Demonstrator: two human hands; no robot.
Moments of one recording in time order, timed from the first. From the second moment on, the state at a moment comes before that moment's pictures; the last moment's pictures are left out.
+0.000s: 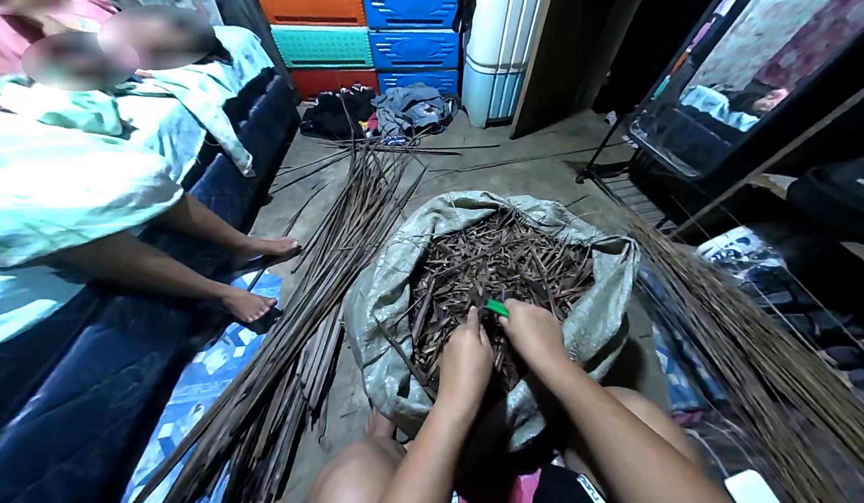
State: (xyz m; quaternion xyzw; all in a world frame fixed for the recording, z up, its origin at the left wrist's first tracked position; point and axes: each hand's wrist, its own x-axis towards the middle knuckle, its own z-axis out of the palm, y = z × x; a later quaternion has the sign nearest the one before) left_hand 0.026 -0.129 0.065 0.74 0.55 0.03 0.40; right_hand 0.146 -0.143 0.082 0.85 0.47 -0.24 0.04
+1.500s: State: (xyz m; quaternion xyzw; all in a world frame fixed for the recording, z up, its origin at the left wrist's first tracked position) left_hand 0.013 -0.132 0.065 0.68 0.49 0.10 0.54; right_hand 0.194 -0.143 0.067 0.79 0.44 -0.35 -0.26
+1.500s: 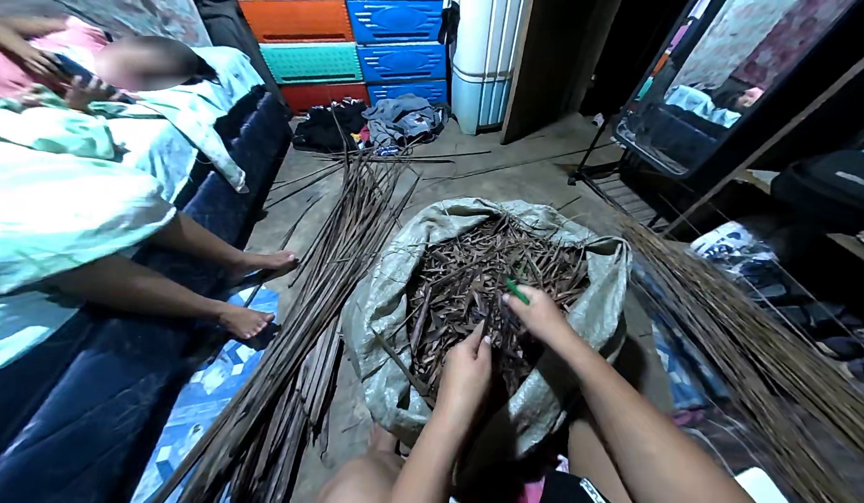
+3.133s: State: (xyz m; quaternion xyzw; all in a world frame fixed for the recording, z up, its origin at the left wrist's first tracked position) left_hand 0.012 -0.114 0.056 0.64 0.55 0.11 0.52; right_hand 0.147 -0.155 0.075 0.78 0.52 -0.34 -0.03
